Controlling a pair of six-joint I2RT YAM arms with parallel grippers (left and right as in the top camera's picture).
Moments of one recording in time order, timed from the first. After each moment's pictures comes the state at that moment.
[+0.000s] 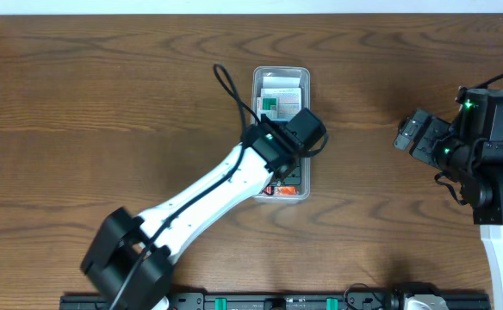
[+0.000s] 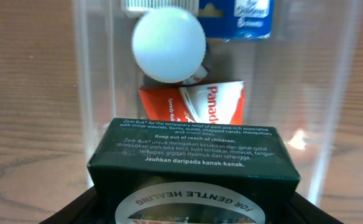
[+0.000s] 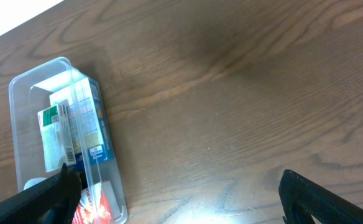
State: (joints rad) left arm -0.82 1.73 1.40 -1.02 -0.11 -0.80; right arm 0.02 1.12 1.31 -1.09 0.04 0.47
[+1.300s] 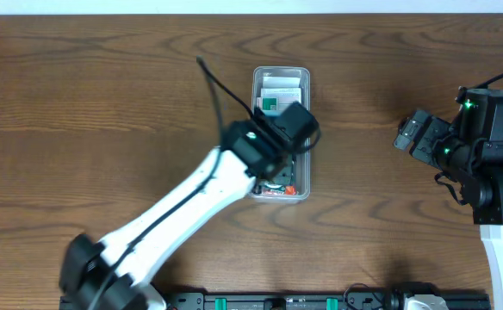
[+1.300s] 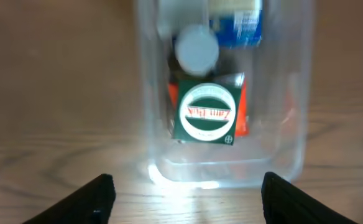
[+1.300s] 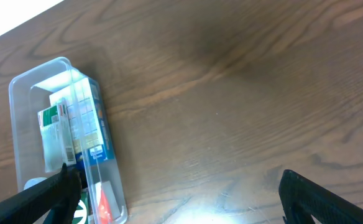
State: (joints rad) left arm -0.79 1.60 1.52 -1.20 -0.17 -0.67; right arm 0.02 1.12 1.31 -1.09 0.05 0.47
